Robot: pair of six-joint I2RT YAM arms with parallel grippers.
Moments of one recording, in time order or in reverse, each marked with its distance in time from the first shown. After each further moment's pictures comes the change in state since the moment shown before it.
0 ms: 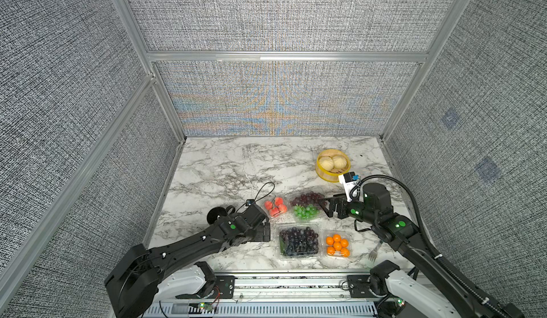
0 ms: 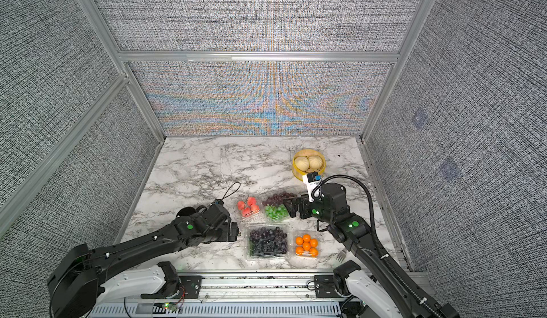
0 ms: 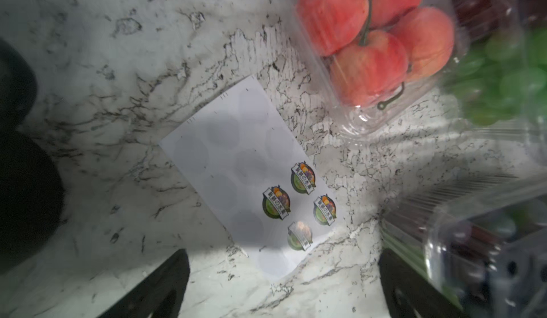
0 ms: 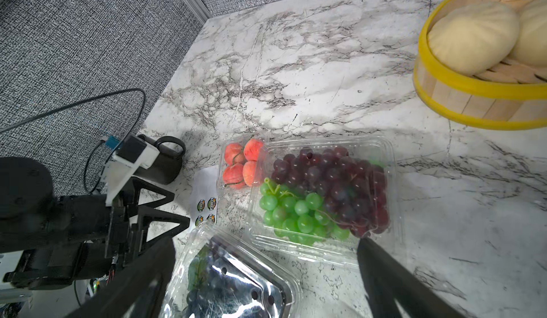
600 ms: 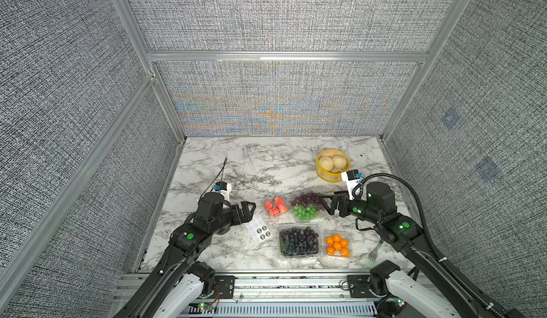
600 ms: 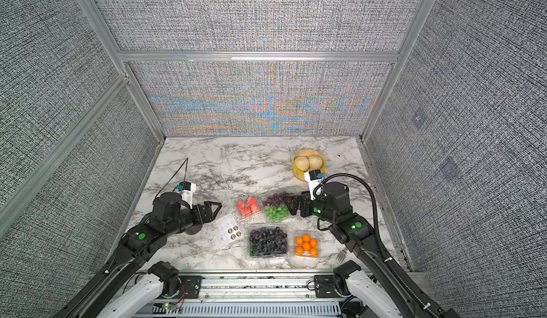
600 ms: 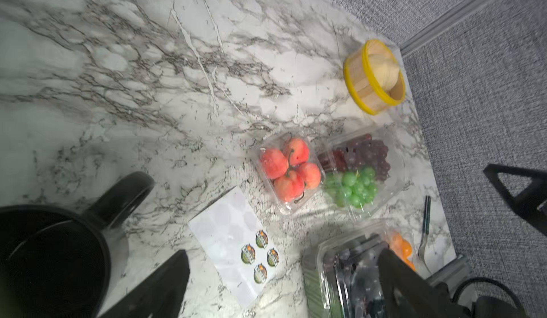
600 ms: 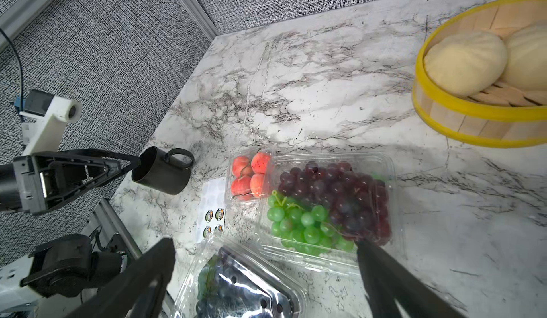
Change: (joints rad) left arm 0.382 -0.474 0.049 -0.057 0.274 0.175; right arm 0.000 -0.029 0.024 0.003 0.004 0.015
